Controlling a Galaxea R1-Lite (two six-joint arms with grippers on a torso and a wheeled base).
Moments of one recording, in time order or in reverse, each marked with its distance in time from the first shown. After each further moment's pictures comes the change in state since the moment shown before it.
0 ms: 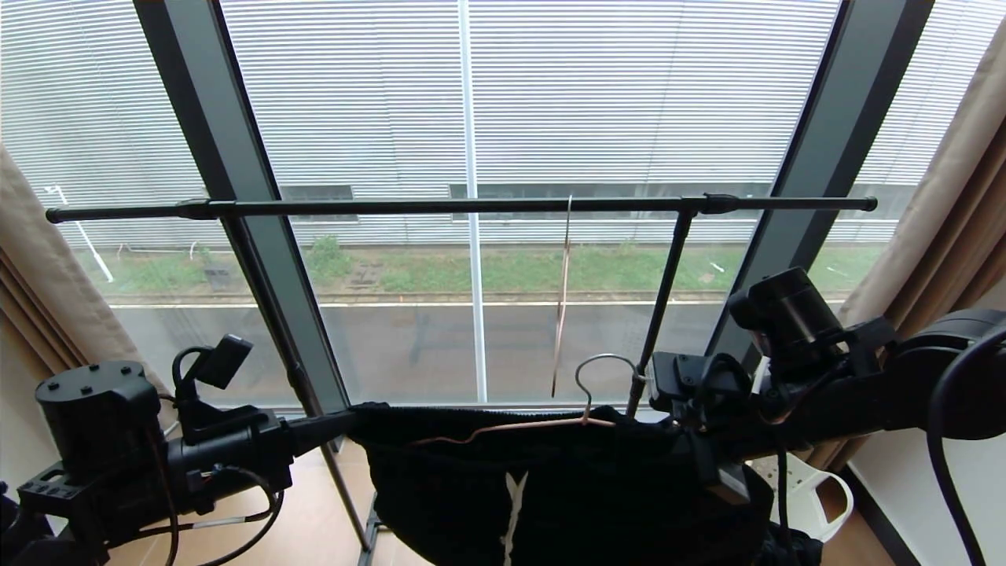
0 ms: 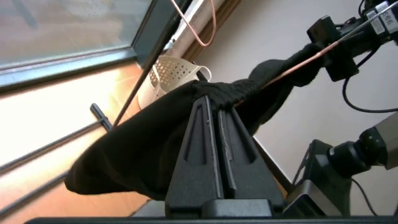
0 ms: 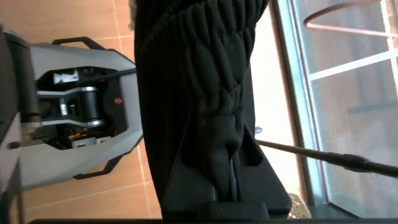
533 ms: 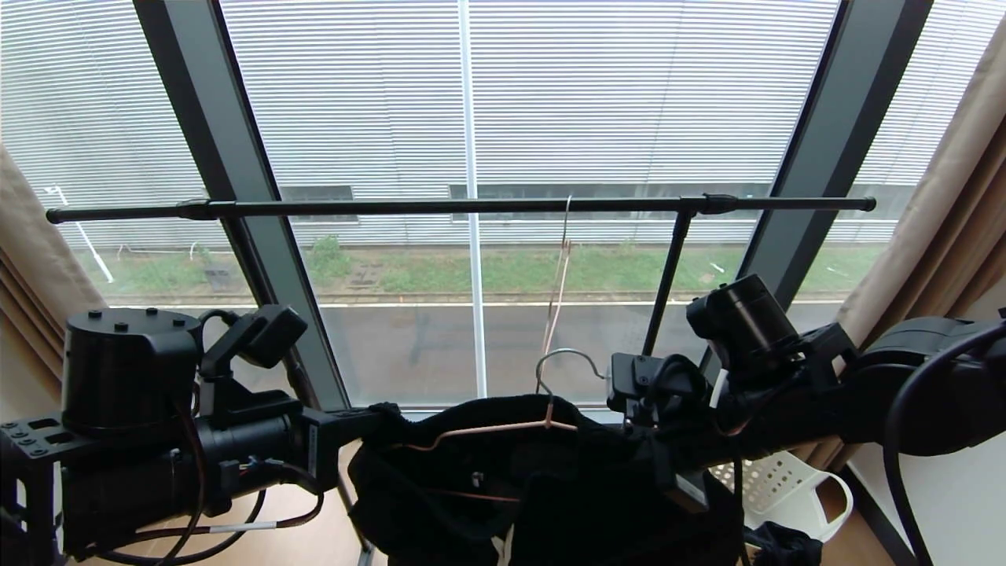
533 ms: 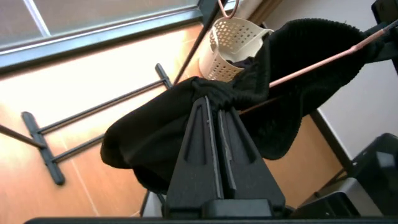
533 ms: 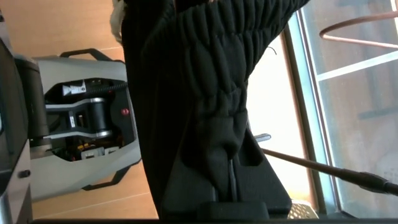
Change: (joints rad) left arm -0.334 -0.334 -0.298 0.850 0.581 0.177; right arm 0.113 0.040 -0.029 -0.049 -0.026 0.155
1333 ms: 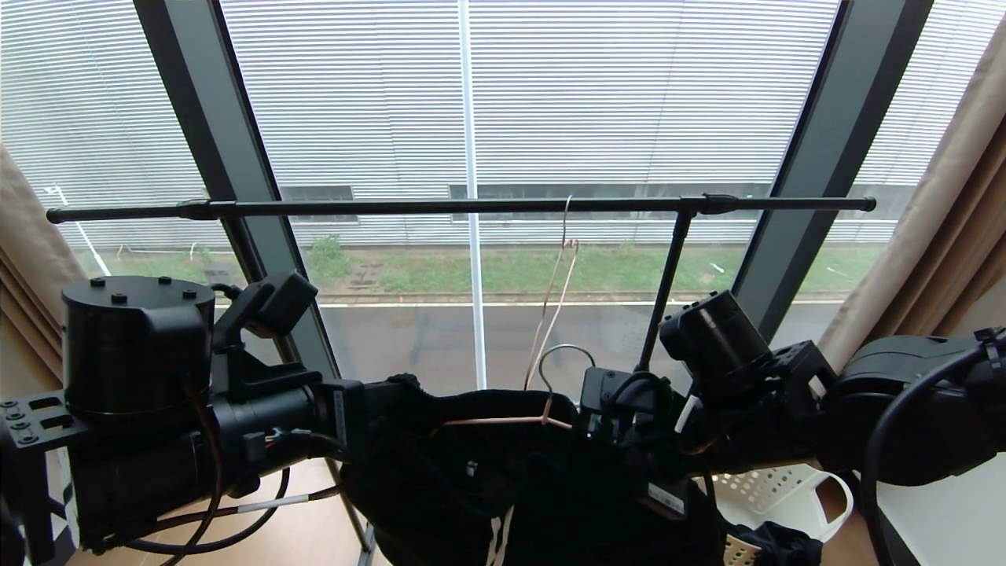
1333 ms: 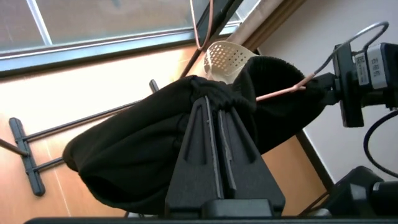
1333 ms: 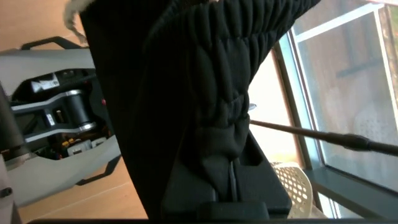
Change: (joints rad) left arm -0.114 -0.015 -0.095 0.041 0.146 -0.156; right arm 0.083 0.019 0.017 -0.039 -0.273 0.085
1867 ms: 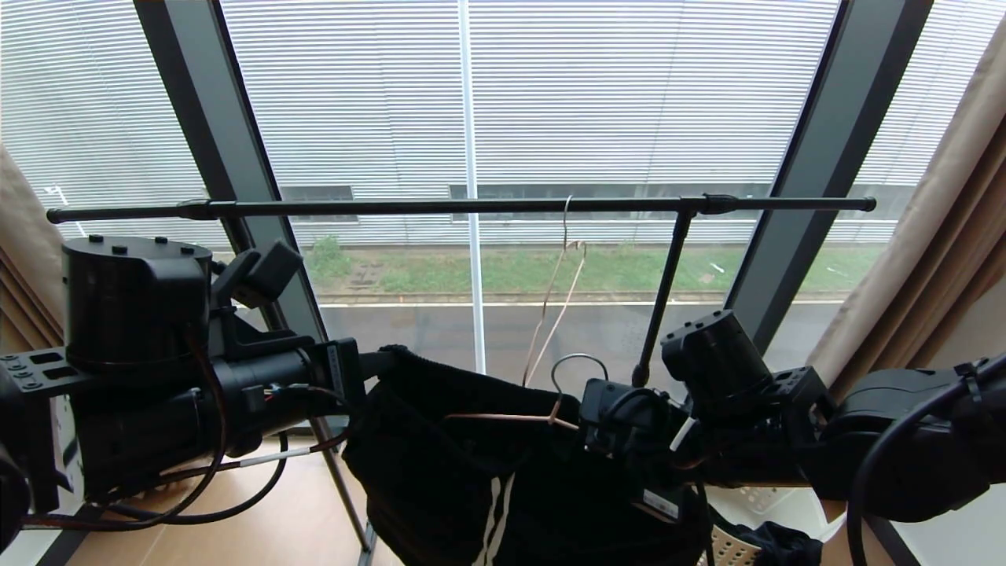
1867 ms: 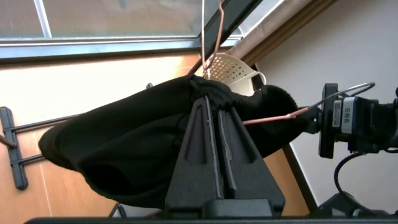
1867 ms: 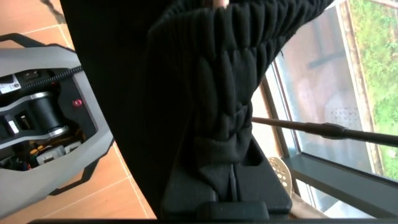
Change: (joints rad) left arm 0.051 0.015 -0.098 0.067 0.012 -0.085; right arm 0.004 0.007 0.104 -0.170 -0.099 0.000
